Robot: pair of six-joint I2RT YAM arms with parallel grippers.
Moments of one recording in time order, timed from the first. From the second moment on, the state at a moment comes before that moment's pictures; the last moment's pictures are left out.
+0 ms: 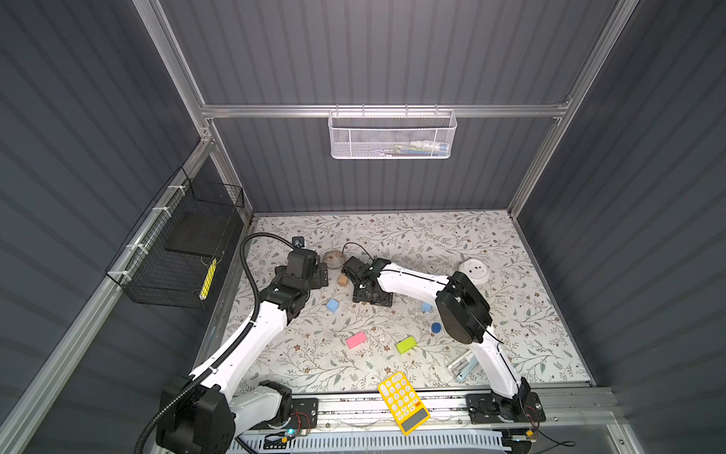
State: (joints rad) left arm -0.39 1.17 0.88 -0.40 -0.40 -0.24; right arm 0.91 2.28 1.81 -0.91 0.22 1.01
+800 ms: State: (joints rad) left arm -0.39 1.19 0.88 -0.40 -0.40 -0.24; right arm 0.83 2.10 1.50 -0.72 0.18 0.73
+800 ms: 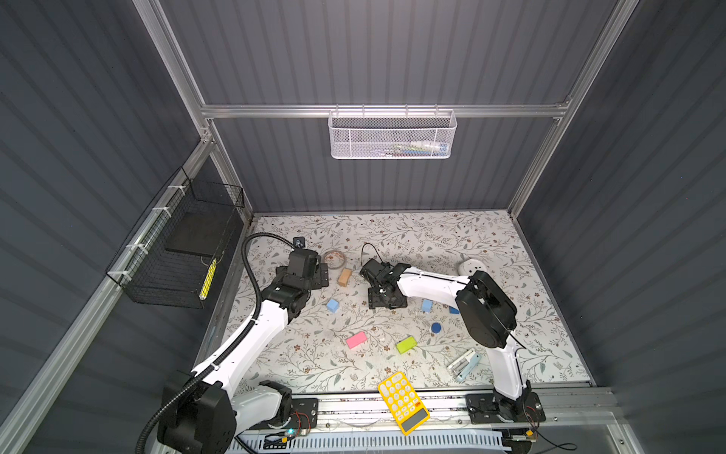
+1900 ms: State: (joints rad) left arm -0.39 1.24 0.90 -0.39 -0.39 -0.24; right arm 0.70 2.13 1.57 -0.67 0.11 0.33
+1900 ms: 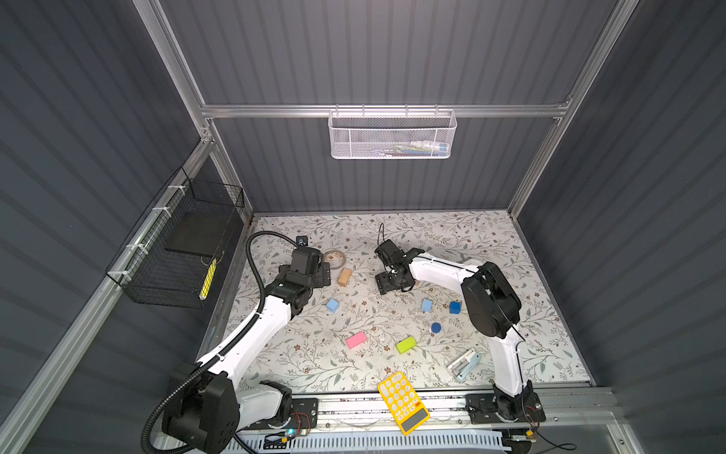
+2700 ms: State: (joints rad) left arm -0.39 1.24 0.90 -0.39 -0.39 -0.24; right arm 0.70 2.15 1.60 -0.71 0.11 0.39
